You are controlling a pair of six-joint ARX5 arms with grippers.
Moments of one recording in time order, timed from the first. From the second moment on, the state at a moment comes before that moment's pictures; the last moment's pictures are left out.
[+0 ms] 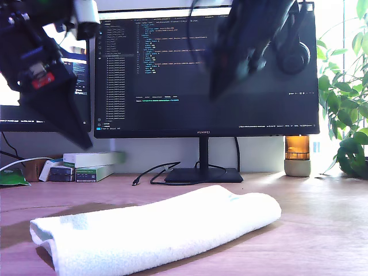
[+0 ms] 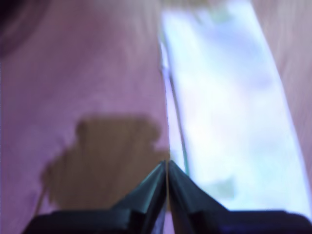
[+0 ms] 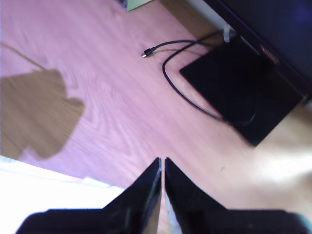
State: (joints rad) left arm -0.42 1.26 0.90 -0.53 0.39 0.46; right arm 0.57 1.42 1.13 -0.38 0.00 -0.28
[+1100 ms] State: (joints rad) left arm -0.58 1.12 0.35 0.04 0.41 0.13; right arm 0.55 1.29 0.46 0.16 -0.15 0.13
